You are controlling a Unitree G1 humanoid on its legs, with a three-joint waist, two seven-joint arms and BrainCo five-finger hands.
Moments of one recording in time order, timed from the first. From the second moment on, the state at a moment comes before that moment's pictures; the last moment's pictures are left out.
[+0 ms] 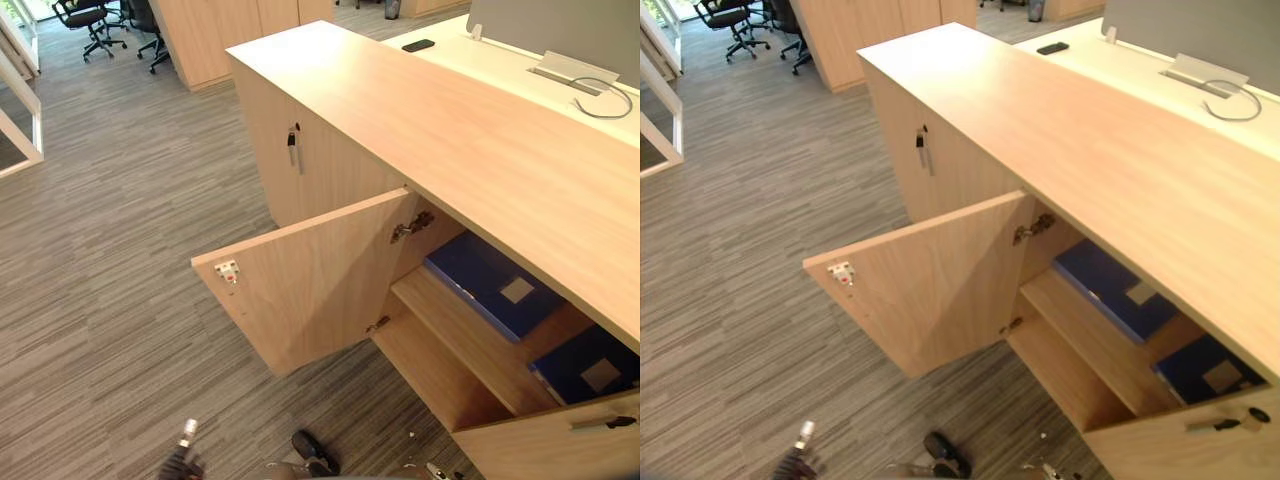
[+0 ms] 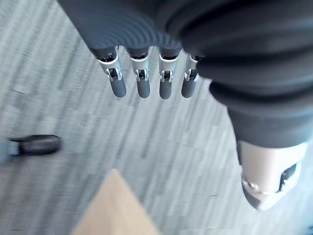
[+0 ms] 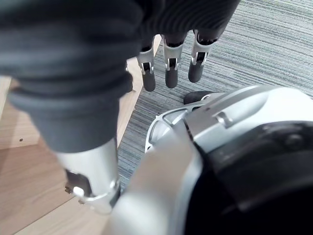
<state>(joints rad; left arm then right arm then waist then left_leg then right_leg) -0.03 0.23 0.57 1.15 -0.60 -0.05 -0.10 0.14 -0.07 -0.49 1.11 0.02 -0.02 0.05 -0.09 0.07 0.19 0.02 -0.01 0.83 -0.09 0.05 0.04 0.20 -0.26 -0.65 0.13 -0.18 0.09</state>
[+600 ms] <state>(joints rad) -0.48 0.48 0.37 1.17 -0.63 -0.05 -0.03 0.17 -0.07 -0.48 1.10 0.06 -0.03 0.06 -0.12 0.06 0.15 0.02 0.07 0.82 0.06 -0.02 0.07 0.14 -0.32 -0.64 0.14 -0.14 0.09</state>
